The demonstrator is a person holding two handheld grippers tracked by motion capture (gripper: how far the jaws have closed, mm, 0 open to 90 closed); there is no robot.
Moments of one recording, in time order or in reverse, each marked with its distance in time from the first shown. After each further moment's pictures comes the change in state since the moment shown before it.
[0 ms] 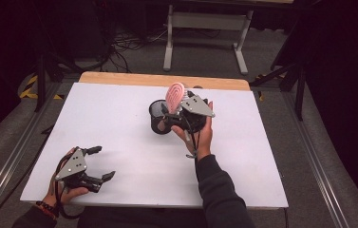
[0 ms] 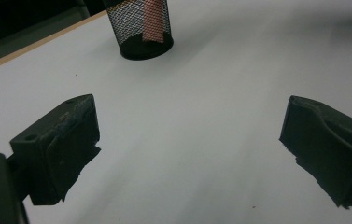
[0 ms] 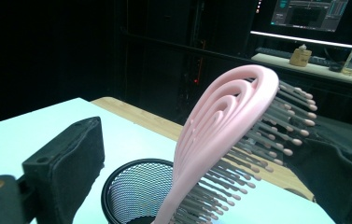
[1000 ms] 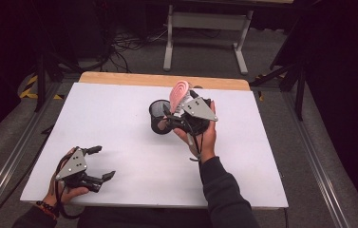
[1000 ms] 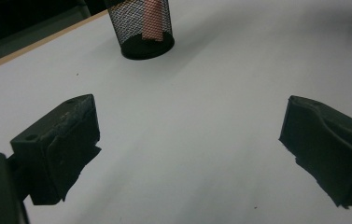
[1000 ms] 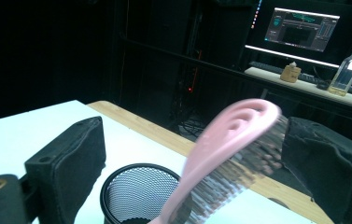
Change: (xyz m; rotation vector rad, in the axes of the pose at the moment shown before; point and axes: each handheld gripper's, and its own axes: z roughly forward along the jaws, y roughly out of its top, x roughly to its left) left arm 0.000 0.000 0.000 0.002 0.008 0.004; right arm 0.002 0.009 -0.017 -0.026 -0.008 -0.059
